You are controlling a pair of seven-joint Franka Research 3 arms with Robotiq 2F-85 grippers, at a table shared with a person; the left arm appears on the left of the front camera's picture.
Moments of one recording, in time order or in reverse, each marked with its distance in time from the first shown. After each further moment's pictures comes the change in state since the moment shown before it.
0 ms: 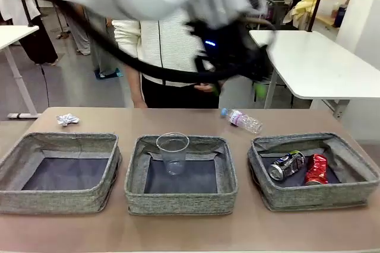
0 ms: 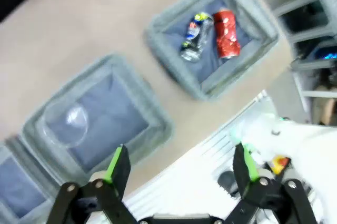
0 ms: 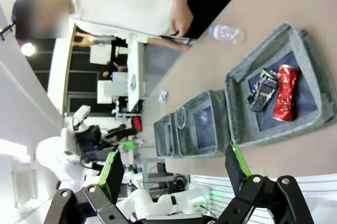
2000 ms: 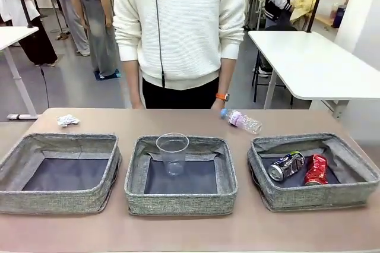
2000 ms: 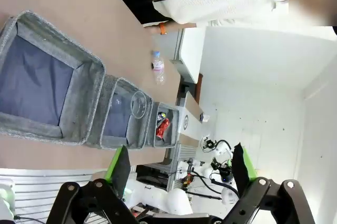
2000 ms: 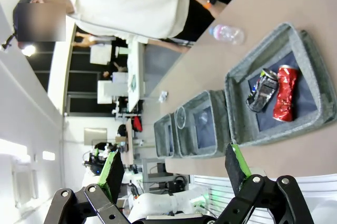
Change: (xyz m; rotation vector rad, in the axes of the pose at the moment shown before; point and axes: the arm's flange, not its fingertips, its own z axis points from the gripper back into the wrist) left arm -0.347 0.397 0.222 -0.596 -0.613 1.004; right arm 0.000 0.000 0.000 0.000 -0.001 0.001
